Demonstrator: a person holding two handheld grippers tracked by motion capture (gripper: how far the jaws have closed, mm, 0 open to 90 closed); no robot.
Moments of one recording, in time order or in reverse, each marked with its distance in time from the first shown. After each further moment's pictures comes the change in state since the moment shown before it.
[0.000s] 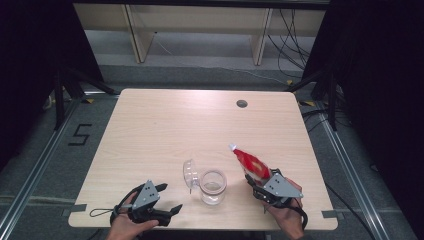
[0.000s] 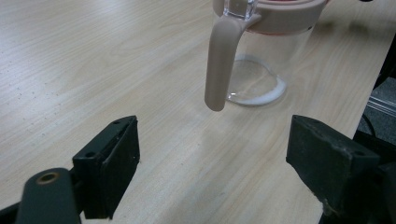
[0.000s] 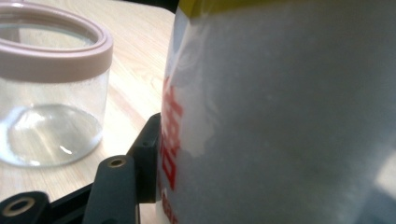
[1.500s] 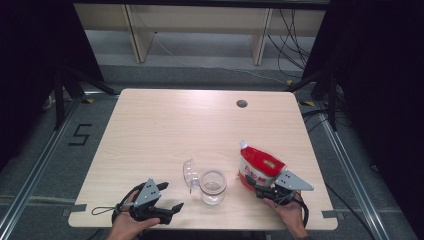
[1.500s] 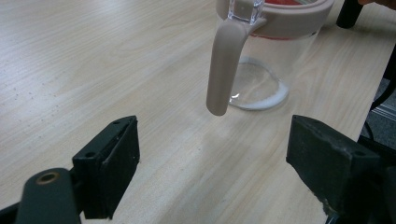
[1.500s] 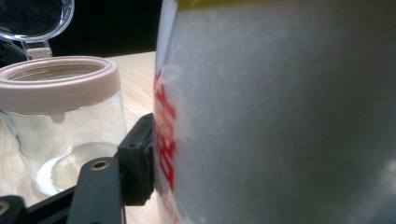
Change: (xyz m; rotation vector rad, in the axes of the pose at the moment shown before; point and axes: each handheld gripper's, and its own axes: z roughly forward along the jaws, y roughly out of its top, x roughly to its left) left arm 0.002 0.003 0.004 0.003 0.000 -0.020; right arm -0.019 -0.037 0.017 -0.180 0.186 0.310
